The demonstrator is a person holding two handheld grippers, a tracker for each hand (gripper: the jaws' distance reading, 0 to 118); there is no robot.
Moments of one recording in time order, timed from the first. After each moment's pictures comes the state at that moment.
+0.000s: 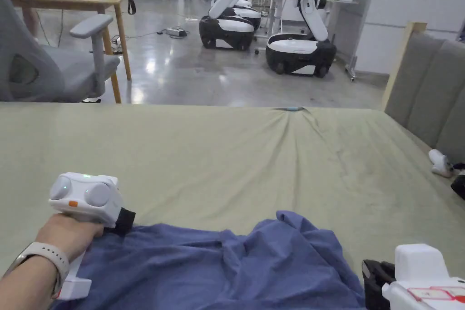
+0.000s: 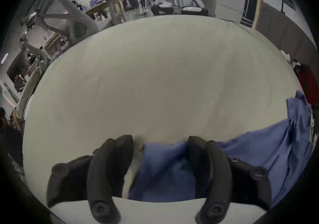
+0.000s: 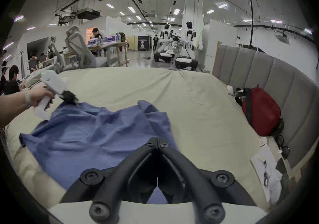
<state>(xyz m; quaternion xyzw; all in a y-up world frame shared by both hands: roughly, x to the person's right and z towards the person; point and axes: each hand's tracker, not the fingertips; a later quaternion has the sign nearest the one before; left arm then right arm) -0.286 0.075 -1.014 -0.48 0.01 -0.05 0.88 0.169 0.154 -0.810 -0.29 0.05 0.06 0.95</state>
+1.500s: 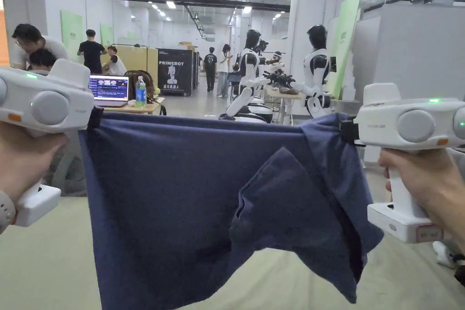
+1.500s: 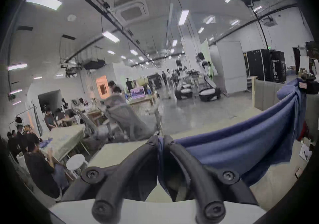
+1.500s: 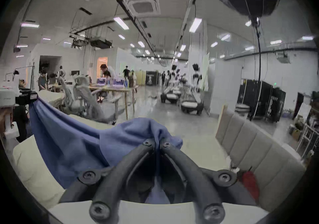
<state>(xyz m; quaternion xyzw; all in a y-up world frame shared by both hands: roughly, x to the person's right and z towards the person) -0.360 0.494 -0.833 -0.08 0.10 -0.12 0.98 0.107 0.494 -0.877 -0.08 0.09 0.07 0.99</state>
